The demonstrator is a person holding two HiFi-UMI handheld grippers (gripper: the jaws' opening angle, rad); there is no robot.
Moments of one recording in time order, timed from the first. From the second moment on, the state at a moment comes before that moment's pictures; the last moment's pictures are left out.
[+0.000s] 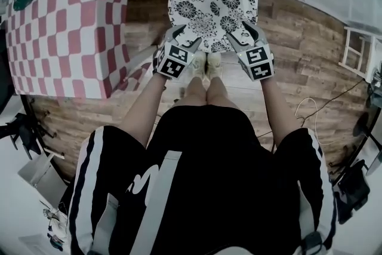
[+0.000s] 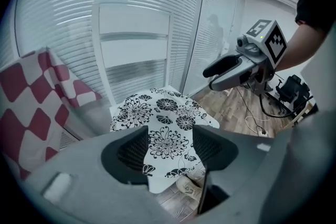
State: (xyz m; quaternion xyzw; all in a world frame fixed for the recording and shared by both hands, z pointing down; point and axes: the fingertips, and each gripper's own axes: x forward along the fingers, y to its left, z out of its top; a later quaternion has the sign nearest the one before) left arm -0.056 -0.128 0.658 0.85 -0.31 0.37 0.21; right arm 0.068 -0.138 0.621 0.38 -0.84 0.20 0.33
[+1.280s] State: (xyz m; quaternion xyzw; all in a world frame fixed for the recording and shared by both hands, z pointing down) left arm -0.043 -0.177 0.471 0.88 -0.40 0.20 0.15; right arm 0.051 -0.168 0.449 0.42 -0.88 0.11 0.21
